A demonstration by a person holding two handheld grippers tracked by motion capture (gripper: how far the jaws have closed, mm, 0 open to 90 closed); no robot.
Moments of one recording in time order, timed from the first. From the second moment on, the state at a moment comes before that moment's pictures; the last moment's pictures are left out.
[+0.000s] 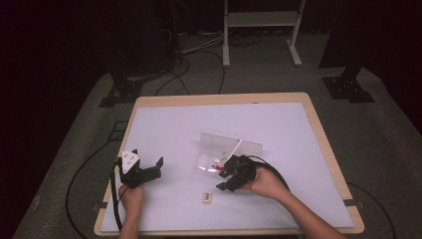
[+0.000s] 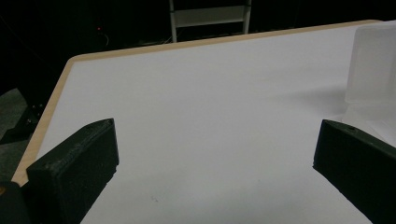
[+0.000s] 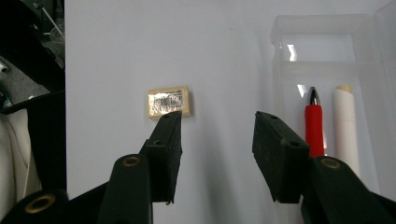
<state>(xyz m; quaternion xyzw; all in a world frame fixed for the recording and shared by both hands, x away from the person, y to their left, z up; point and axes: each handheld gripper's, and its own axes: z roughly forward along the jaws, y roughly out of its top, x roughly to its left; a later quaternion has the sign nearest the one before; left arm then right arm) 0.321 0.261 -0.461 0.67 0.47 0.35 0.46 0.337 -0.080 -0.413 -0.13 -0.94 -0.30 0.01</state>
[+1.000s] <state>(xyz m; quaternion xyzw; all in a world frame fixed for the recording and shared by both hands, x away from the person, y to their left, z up) 0.321 0.261 -0.461 0.67 0.47 0.35 0.46 0.326 -0.046 -0.430 -0.09 -0.95 -0.29 0.04</state>
